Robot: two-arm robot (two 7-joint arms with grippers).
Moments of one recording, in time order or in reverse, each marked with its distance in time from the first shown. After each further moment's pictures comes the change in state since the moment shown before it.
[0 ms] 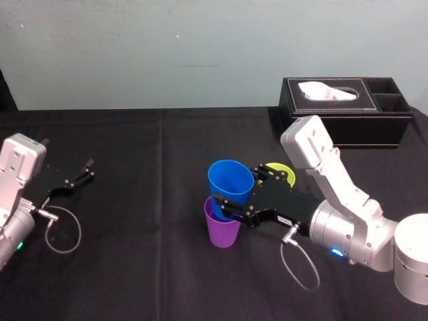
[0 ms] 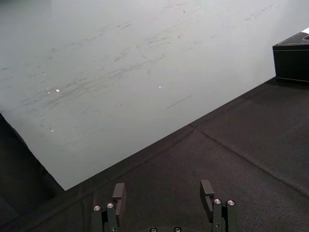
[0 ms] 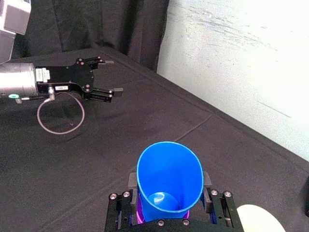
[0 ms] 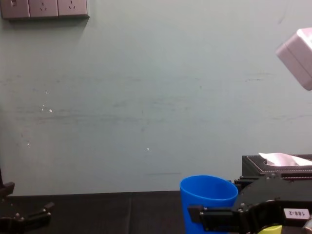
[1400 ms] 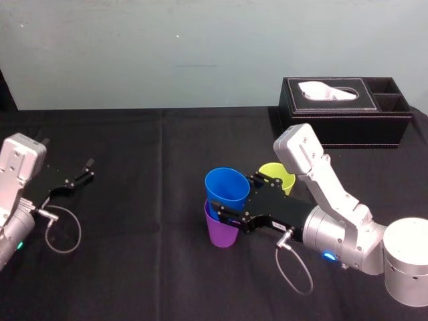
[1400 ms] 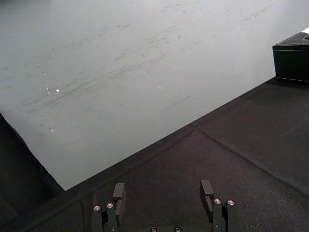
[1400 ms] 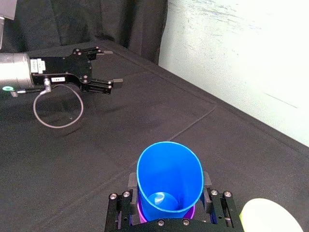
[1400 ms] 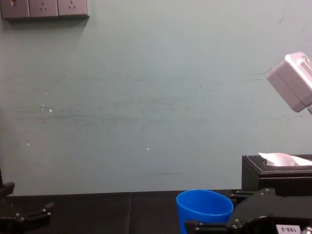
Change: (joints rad) left arm 0.000 0.000 0.000 0.000 0.000 0.000 0.000; right arm 0.007 -0.034 -0.009 0.061 -0.017 -0.012 0.014
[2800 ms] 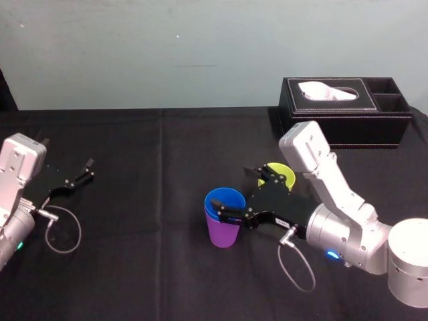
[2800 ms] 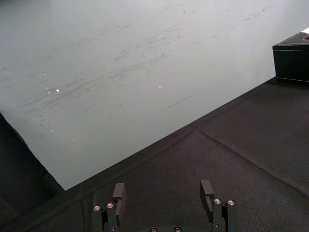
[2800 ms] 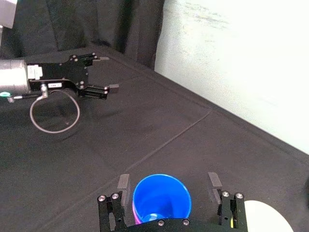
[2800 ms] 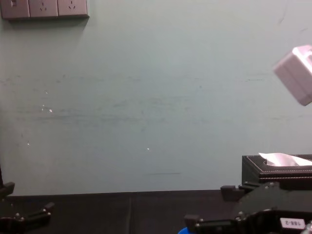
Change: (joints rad) left arm 0.000 0.000 0.000 0.000 0.000 0.000 0.000; right arm -0.013 0.001 0.015 -0.013 0.001 -0.016 -0.012
